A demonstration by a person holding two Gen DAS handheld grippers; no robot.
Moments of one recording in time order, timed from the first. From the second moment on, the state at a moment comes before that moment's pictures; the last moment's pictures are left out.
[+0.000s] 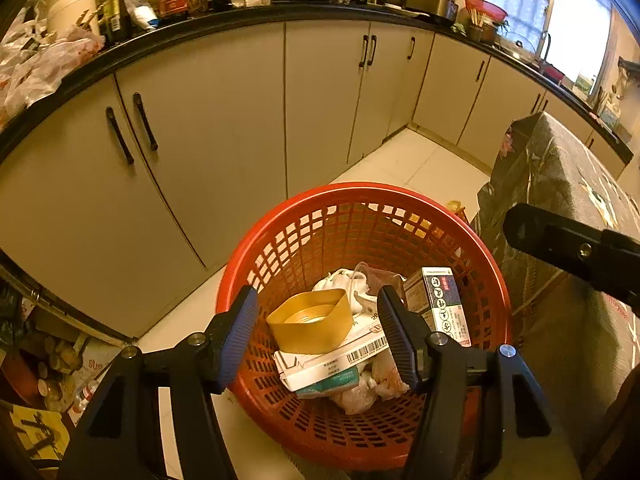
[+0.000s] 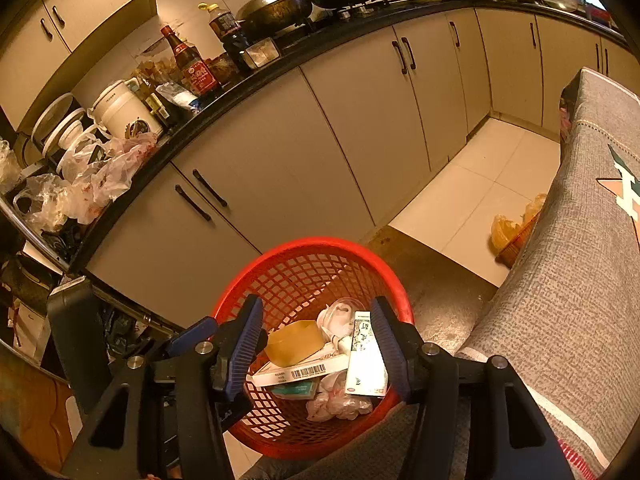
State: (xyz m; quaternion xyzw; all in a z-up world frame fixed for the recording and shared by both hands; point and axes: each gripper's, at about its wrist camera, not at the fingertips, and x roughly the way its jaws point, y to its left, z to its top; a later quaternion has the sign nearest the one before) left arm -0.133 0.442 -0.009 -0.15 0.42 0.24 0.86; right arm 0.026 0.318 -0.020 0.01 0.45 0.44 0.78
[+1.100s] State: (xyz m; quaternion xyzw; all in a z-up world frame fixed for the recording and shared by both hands) left arm -0.287 0.325 0.118 -0.04 0.15 0.42 0.89; right arm -0.036 0.174 0.041 0.06 0.42 0.36 0.83
